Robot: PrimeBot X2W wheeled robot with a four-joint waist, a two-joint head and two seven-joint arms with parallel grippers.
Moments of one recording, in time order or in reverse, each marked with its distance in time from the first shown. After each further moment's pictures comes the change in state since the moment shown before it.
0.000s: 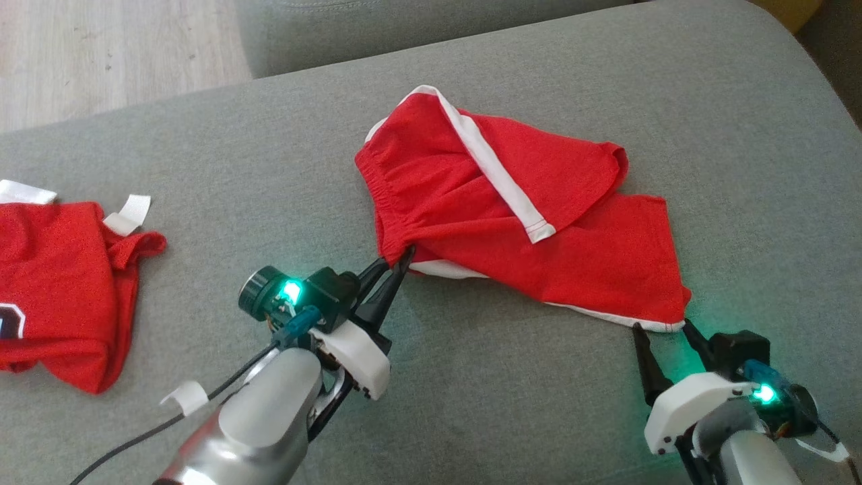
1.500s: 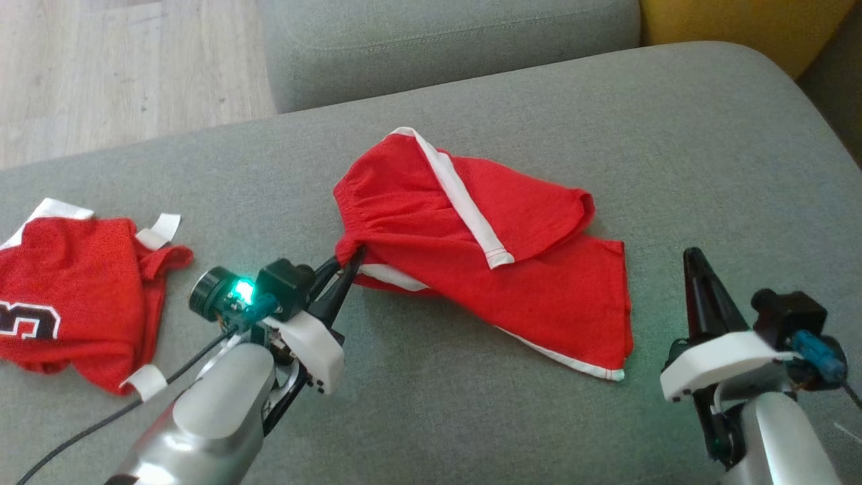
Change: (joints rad) left arm -0.022 0.092 -0.008 0.044 -0.049 -0.016 0.050; right arm -0.023 0.001 -0.028 -0.200 0.060 0.000 -0.073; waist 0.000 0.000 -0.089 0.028
